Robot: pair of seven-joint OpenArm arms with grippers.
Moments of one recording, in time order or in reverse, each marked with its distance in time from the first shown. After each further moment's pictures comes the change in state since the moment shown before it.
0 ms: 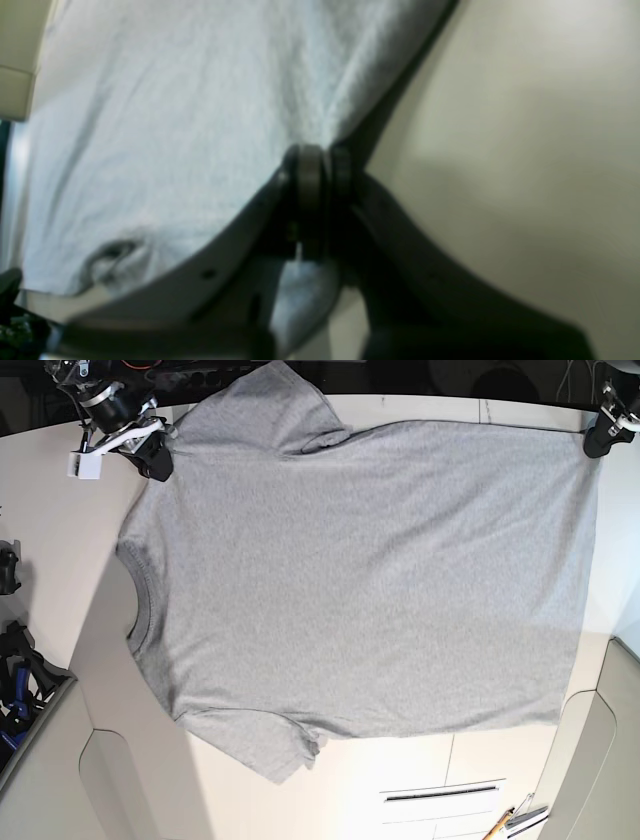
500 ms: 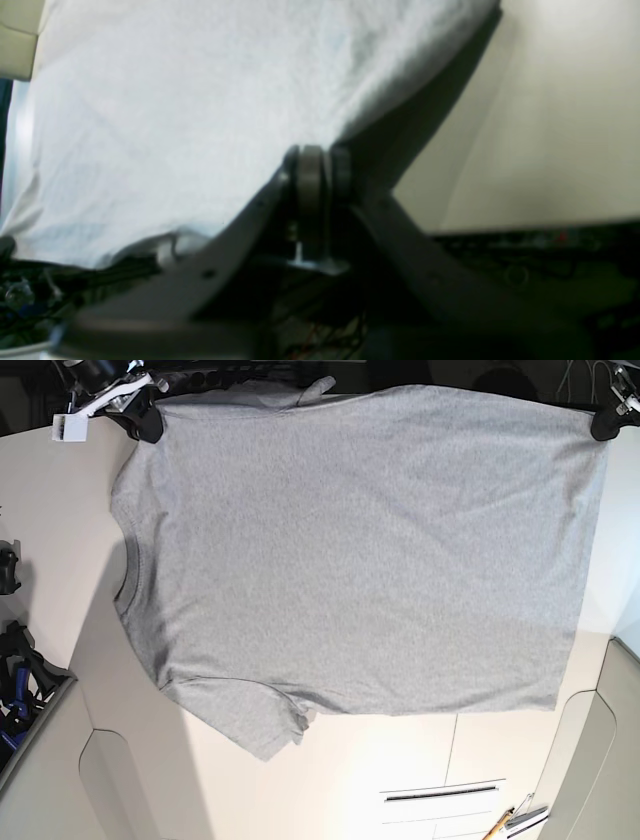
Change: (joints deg) left arm 8.3 -0.1 -2.4 10.8 -3.8 0.2 3.5; right arm -13.3 0.0 1.6 10.6 4.5 0.0 -3.7
